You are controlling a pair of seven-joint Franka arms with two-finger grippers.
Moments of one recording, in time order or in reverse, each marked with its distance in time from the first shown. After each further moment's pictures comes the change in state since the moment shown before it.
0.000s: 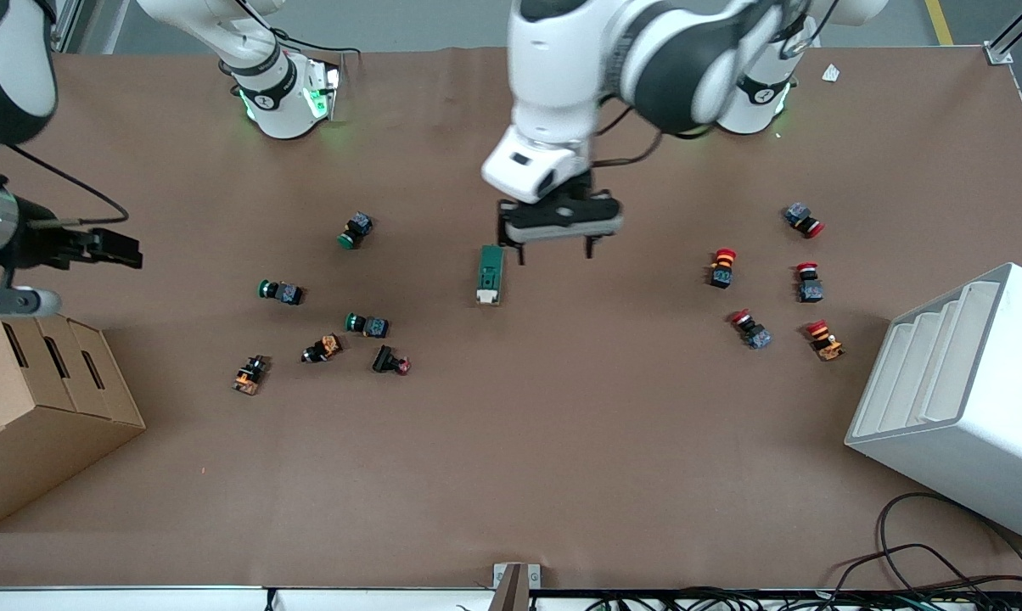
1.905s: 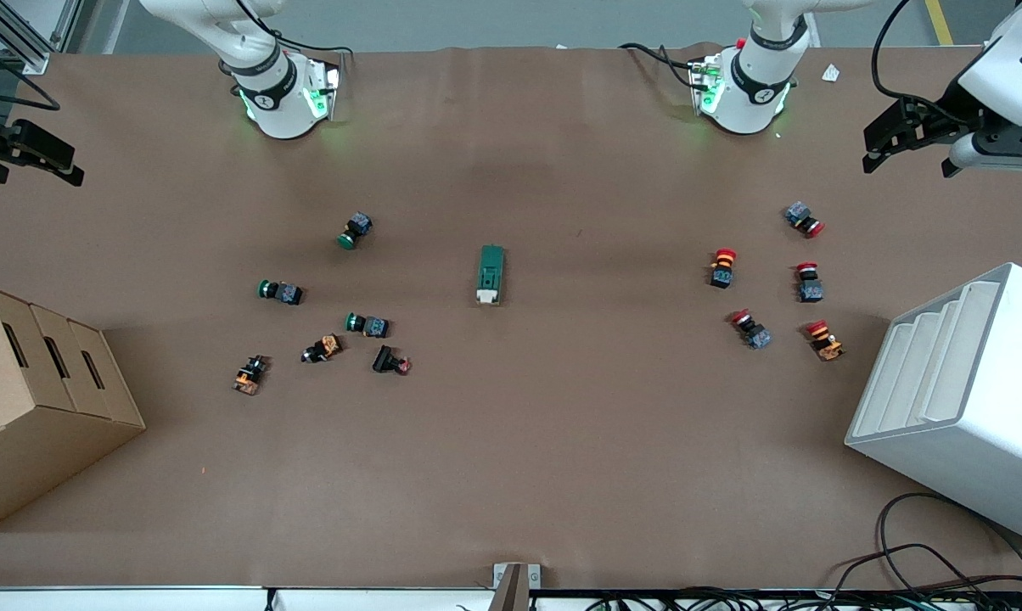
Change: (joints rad) left arm 0.442 -0.513 0.272 -0.269 -0.344 -0.390 0.946; right arm -0.090 -0.306 0.014 -0.226 -0.003 0.023 -0.008
